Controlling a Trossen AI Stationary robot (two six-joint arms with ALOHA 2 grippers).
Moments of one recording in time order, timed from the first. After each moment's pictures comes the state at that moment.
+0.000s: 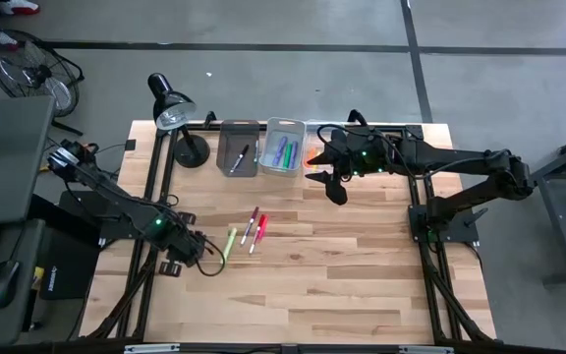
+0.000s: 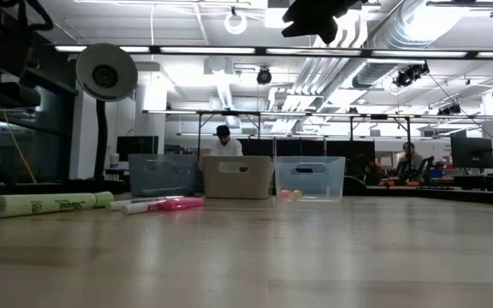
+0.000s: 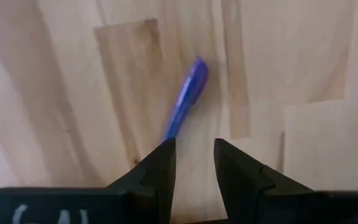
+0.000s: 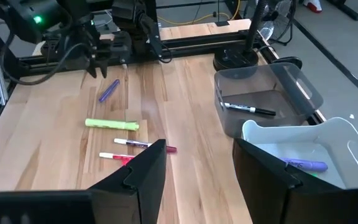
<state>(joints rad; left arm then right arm) -0.60 1.16 0.70 -1.00 -0.01 -0.45 -0.17 1.30 1.19 -0.38 -0.04 0.04</state>
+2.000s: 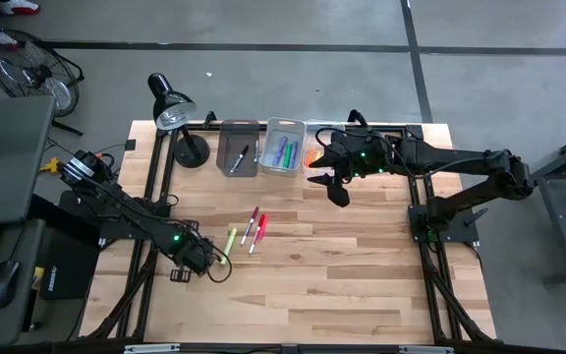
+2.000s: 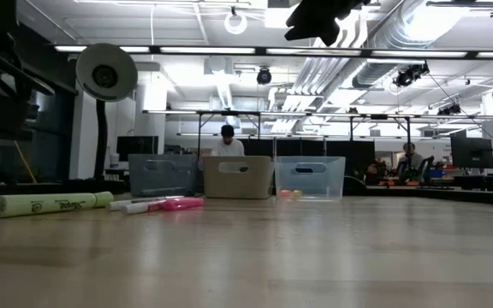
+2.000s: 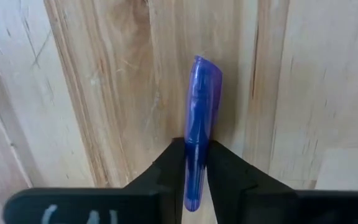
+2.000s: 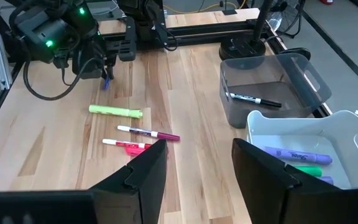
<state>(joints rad) -0.60 1.44 0.62 -0.77 -0.02 -0.56 -0.17 1.30 1.19 -0.42 -0.06 0.02</state>
